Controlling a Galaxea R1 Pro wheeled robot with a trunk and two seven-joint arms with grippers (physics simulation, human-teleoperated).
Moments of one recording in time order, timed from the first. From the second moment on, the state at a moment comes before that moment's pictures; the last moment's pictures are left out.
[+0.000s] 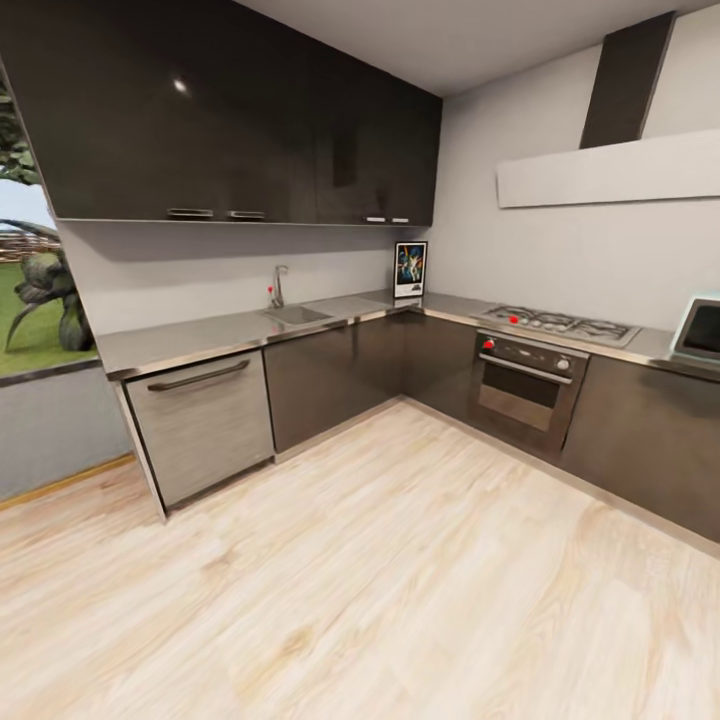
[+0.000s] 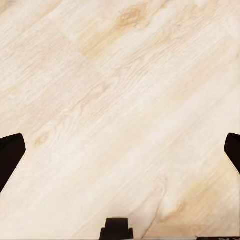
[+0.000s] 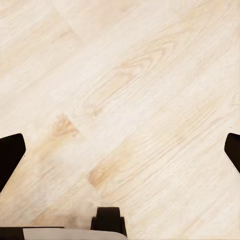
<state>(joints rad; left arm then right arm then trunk) 0.07 0.01 0.01 -0.69 -0.01 -0.05 0.00 -0.08 -0.05 0.01 -0.41 0.01 -0.11 0.00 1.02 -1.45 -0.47</state>
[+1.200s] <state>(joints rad) 0.07 0.01 0.01 -0.67 -0.01 -0.05 0.00 -0.08 -0.05 0.01 -0.41 0.01 -0.11 0.00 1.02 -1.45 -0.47</state>
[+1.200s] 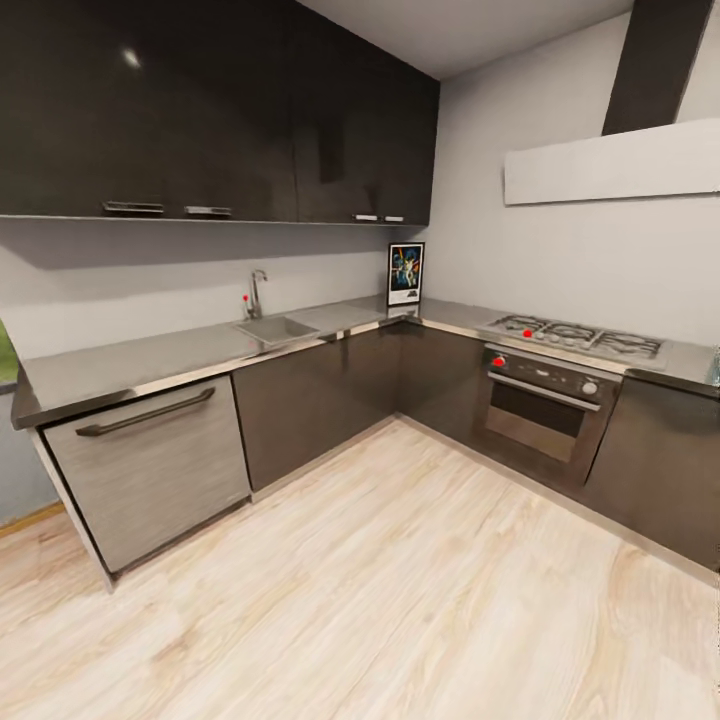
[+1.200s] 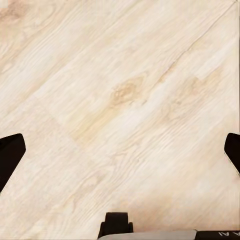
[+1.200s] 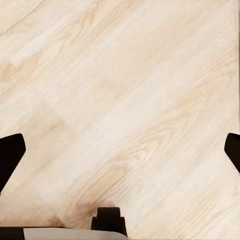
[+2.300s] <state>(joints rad) 0.07 0.01 0.01 -0.67 -0.01 -0.05 0.00 -0.08 -0.05 0.01 -0.39 0.01 -0.11 0.00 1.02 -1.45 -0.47</state>
